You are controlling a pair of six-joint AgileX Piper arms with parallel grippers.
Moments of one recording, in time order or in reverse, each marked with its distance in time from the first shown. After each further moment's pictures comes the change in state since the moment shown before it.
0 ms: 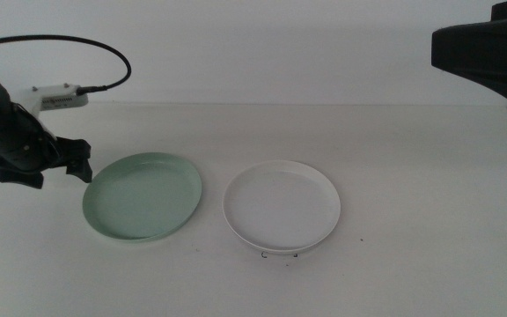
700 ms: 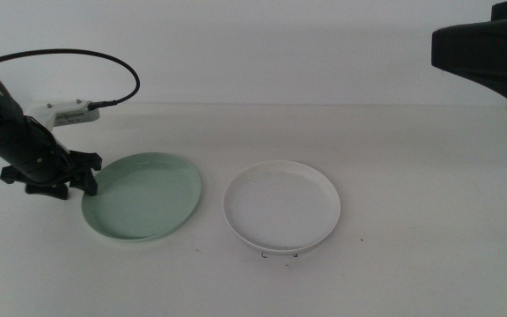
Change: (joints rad) left arm 0.000 0.092 -0.013 -0.102 0.004 0.091; right arm 0.000 0.000 0.000 0.000 0.000 0.000
